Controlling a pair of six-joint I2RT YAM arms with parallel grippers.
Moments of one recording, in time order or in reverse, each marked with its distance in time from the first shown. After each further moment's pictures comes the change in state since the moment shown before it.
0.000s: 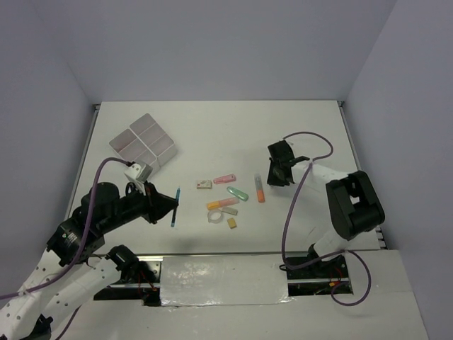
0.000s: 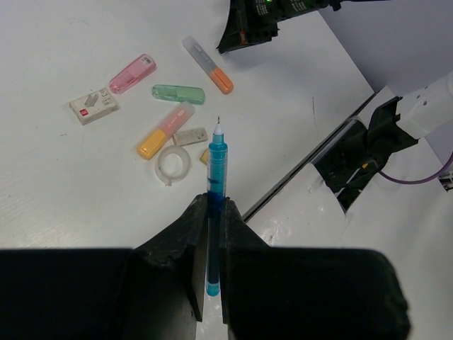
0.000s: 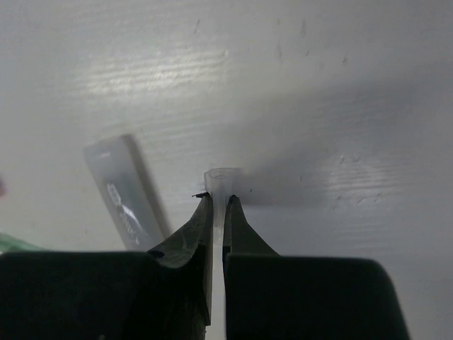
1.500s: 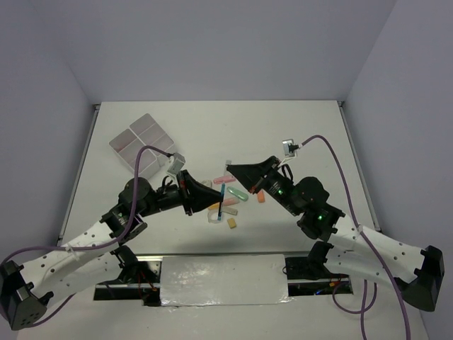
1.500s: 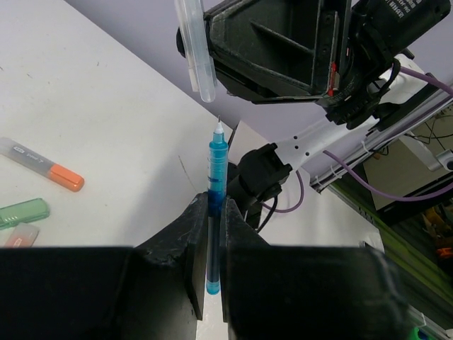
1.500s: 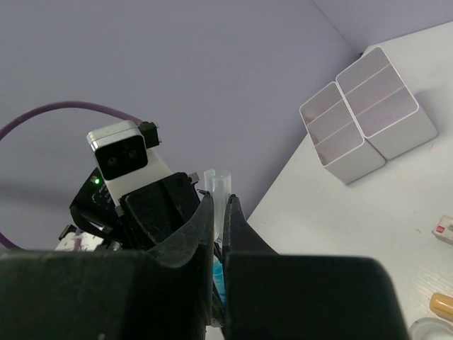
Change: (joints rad) left arm -0.156 0.296 -0.260 0.977 0.231 -0.223; right arm 0.570 -0.839 -0.269 0.735 -0.095 0.346
